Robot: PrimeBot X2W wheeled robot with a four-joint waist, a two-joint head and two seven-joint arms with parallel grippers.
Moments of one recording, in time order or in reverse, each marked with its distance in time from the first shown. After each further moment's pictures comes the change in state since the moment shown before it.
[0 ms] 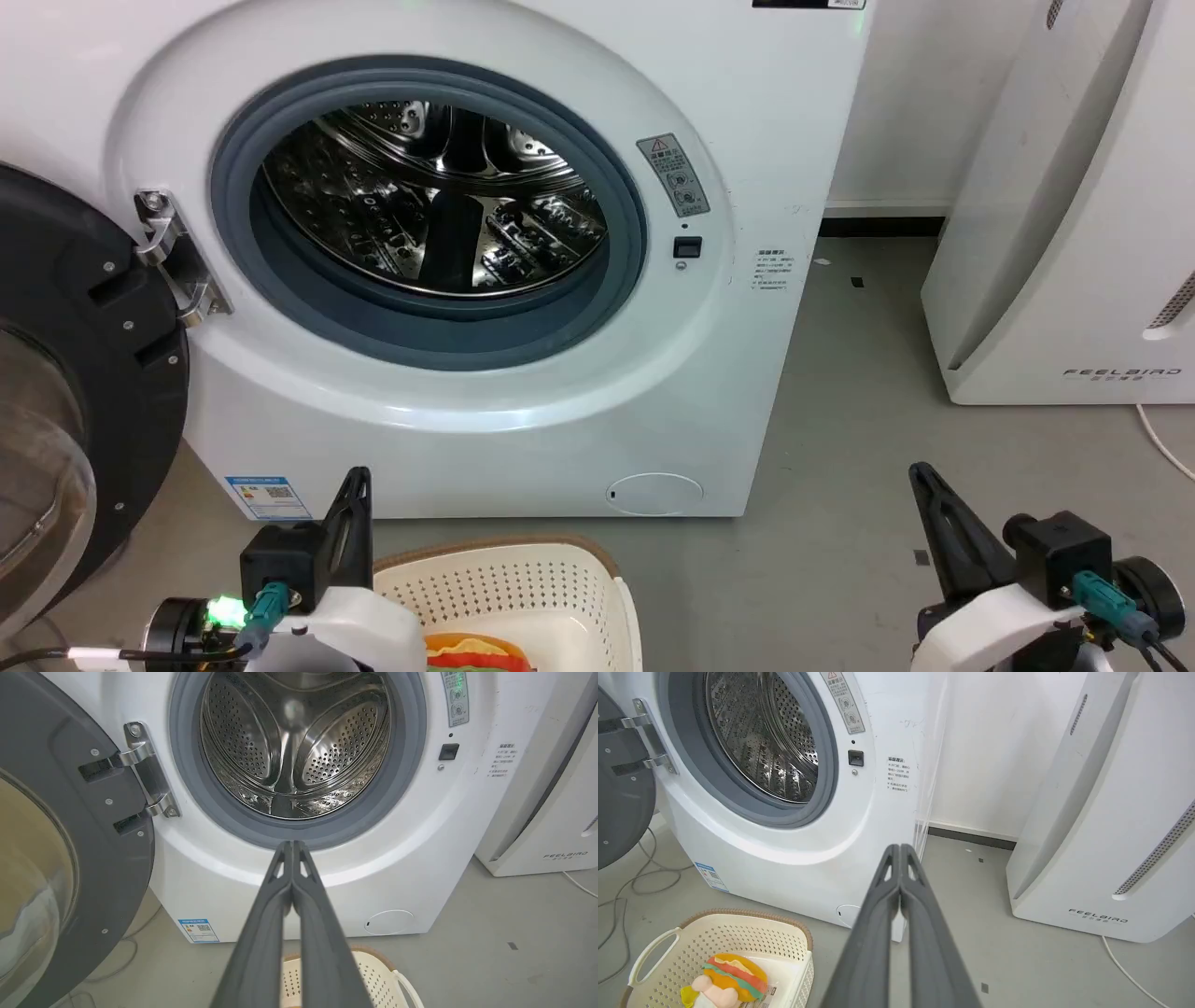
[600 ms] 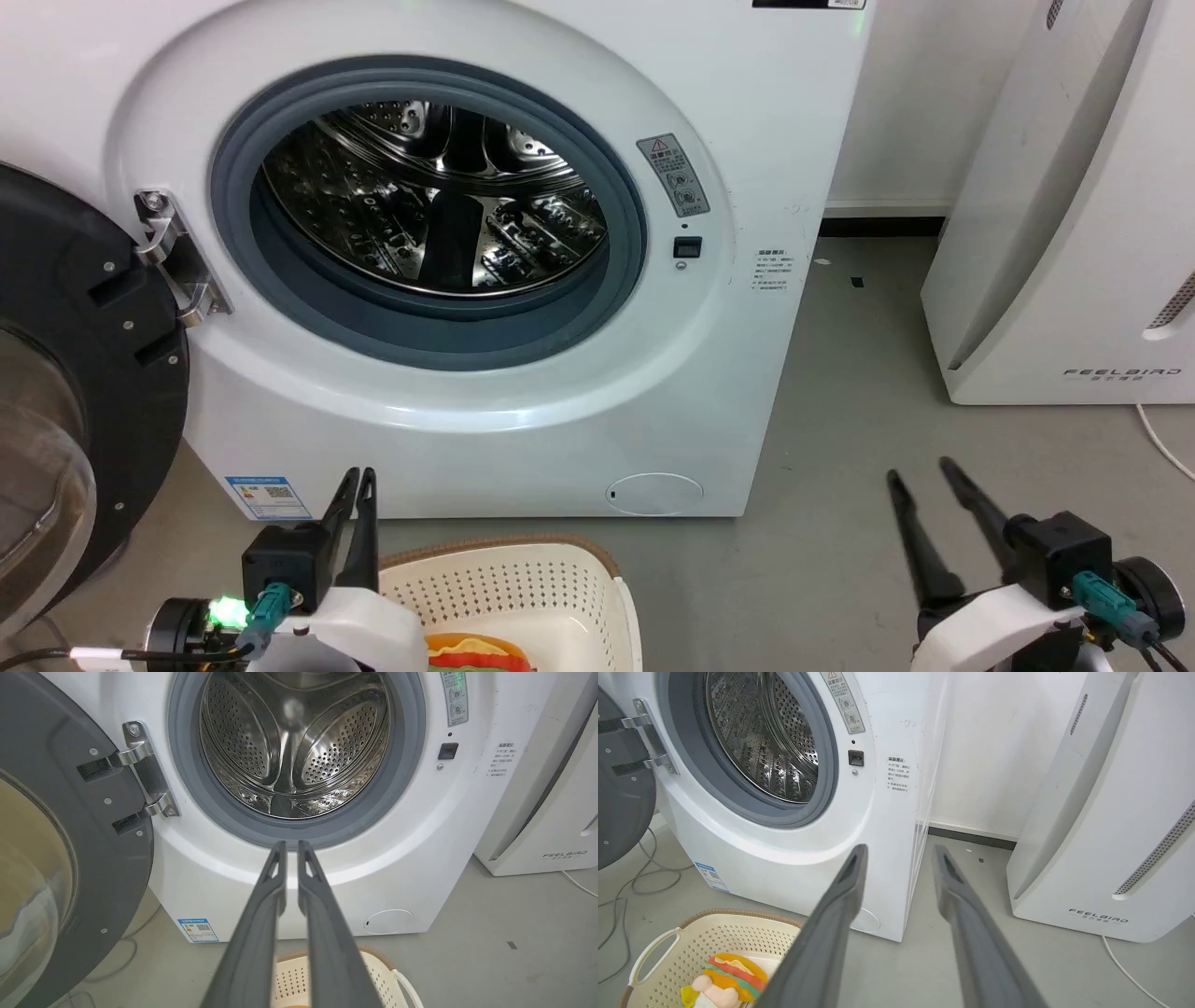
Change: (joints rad) left arm 0.001 0.000 -0.002 0.001 0.000 0.001 0.000; right arm 0.001 0.000 0.000 0.000 0.001 0.000 0.000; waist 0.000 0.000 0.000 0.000
